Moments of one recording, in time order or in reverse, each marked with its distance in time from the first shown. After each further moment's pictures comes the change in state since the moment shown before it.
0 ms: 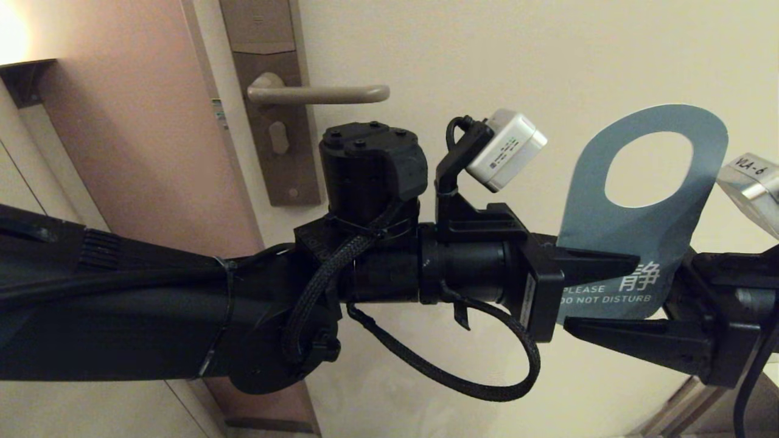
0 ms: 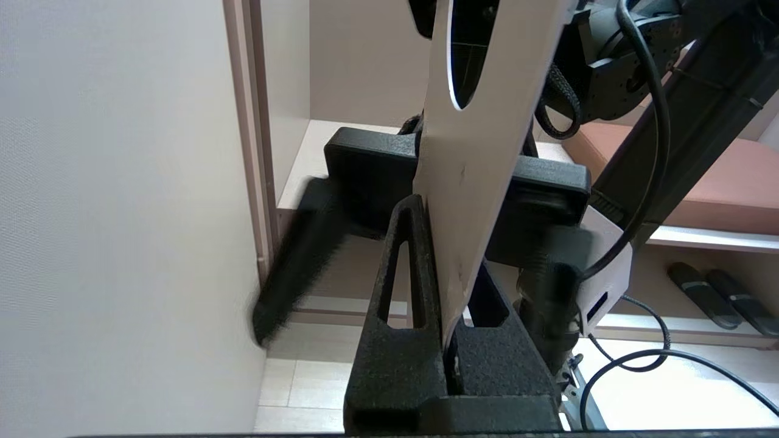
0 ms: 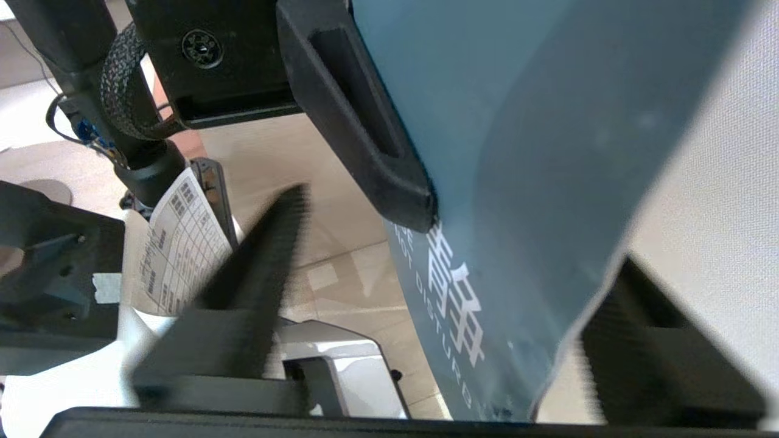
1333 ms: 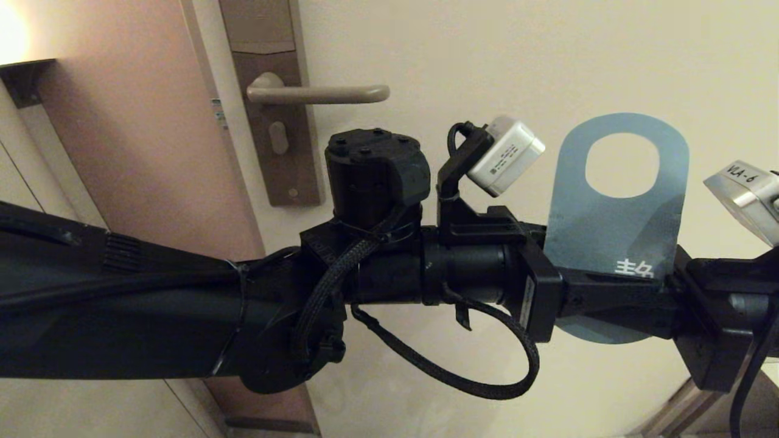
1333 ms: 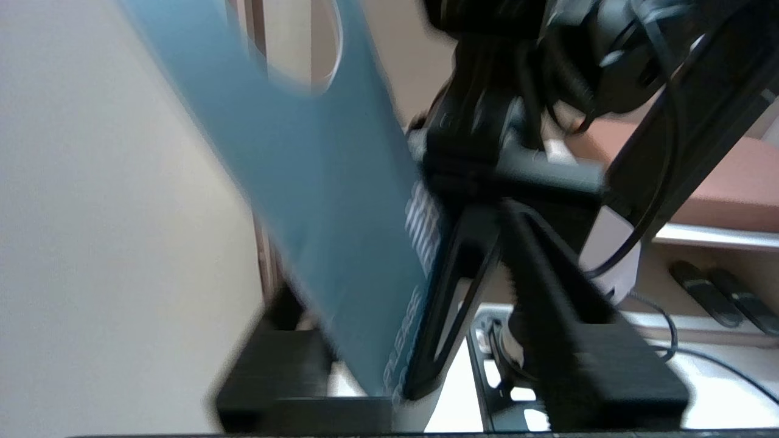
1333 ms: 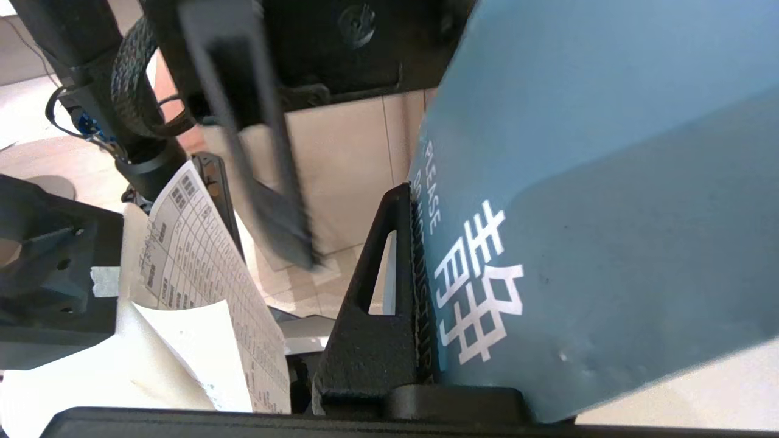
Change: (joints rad) left arm -0.001 0.017 0.002 -0.028 -0.005 0.000; right arm -0.001 0.005 0.013 -0.003 -0.002 -0.001
